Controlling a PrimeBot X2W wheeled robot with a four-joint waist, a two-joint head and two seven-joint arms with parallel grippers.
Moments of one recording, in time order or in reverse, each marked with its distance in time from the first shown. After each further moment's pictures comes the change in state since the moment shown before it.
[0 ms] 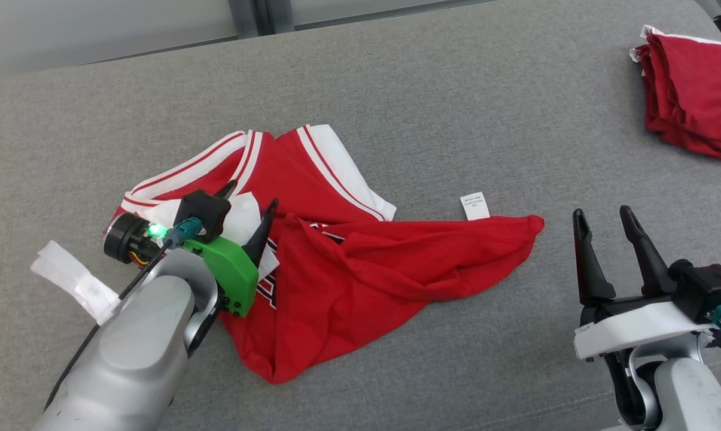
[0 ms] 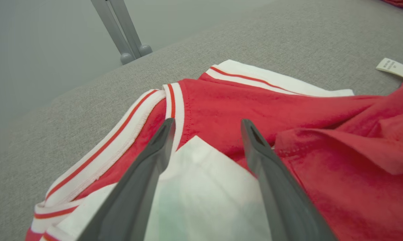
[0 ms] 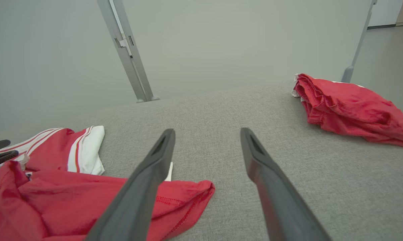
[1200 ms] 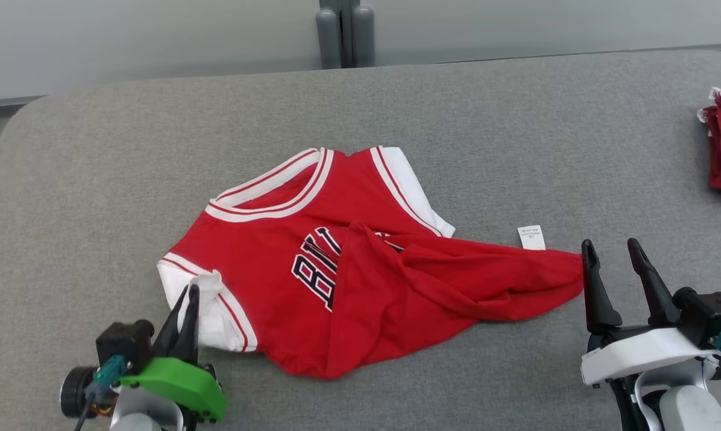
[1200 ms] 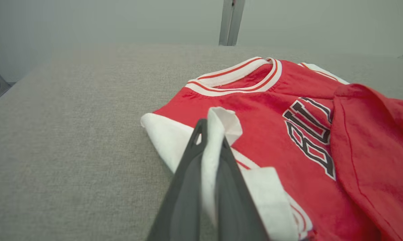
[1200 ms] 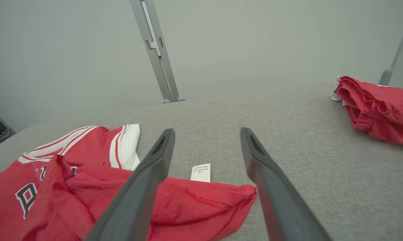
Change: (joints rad) left arm 0.495 0.088 0.249 -0.416 -0.132 0.219 -0.068; right arm 0.071 0.013 -0.035 0.013 0.000 0.000 0.000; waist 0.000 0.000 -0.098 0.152
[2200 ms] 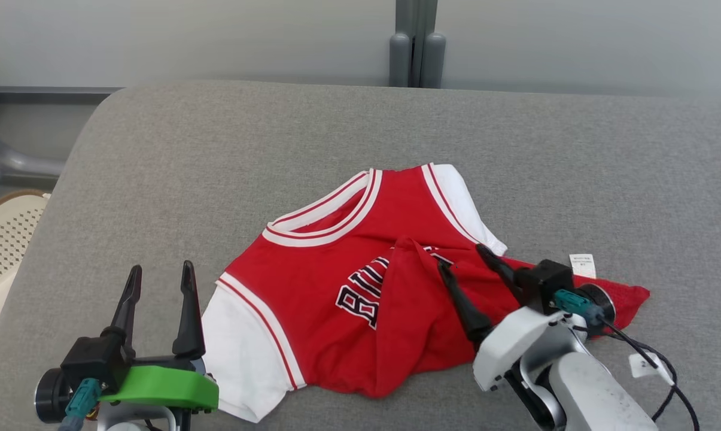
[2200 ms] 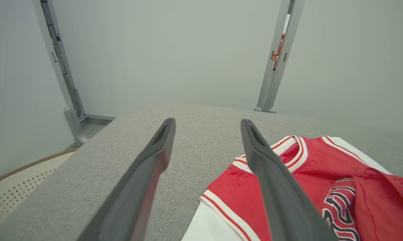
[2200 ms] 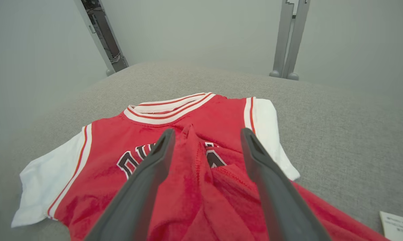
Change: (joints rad) left arm 0.172 -0.119 0.264 -0.282 0.203 0.011 0.000; right arm -0.197 -0.021 0.379 0.207 -0.014 0.000 0.112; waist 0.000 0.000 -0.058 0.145
